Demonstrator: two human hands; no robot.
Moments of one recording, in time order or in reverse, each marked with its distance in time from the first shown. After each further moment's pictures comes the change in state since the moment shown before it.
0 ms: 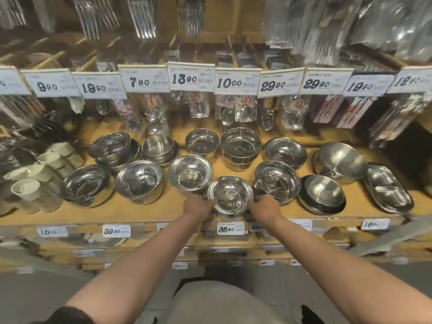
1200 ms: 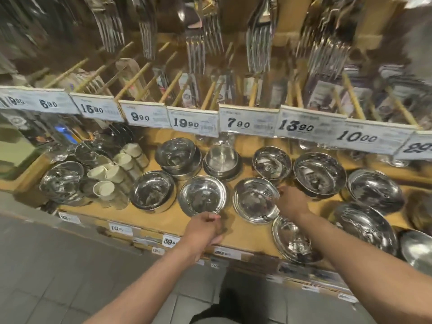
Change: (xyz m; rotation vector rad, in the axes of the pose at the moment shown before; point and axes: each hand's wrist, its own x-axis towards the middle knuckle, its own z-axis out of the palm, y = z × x) left_hand -0.007 0.015 -0.151 -0.255 0.006 -0.134; right_hand 0.083 -0.140 0.056 -0.364 -0.110 -0.151
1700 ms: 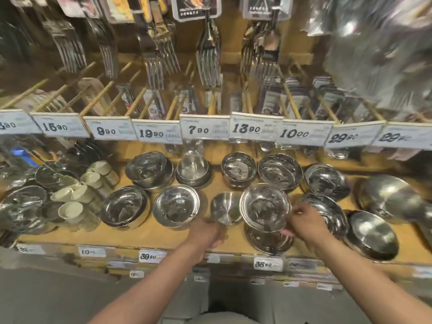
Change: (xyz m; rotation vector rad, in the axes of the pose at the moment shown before) left_hand -0.001 0.004 0.059 0.079 -0.129 -0.008; right_hand -0.071 0.087 -0.032 0.628 0.158 0.258
